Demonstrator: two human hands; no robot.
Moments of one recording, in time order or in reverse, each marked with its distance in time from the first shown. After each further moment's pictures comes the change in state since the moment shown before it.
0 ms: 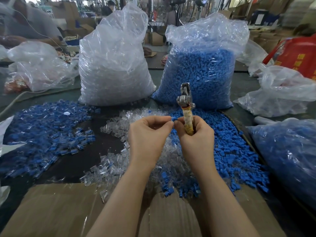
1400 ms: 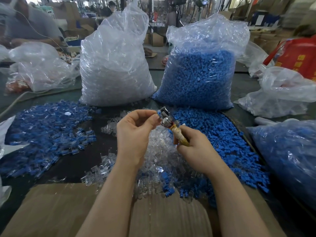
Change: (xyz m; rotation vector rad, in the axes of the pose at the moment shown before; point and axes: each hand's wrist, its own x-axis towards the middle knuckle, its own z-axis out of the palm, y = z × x) left_hand 0.013 -0.004 -0.024 -0.188 -0.023 0.100; right_hand 0.005 0.001 -0.025 -0.341 -0.550 -0.020
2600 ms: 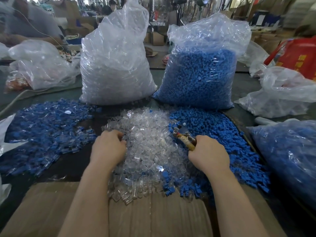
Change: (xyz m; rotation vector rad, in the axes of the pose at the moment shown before) left_hand 0.021 -0.028 -0.073 1.261 -0.136 -0.313; right_hand 0.004 0.025 0.003 -0.663 0.136 0.445
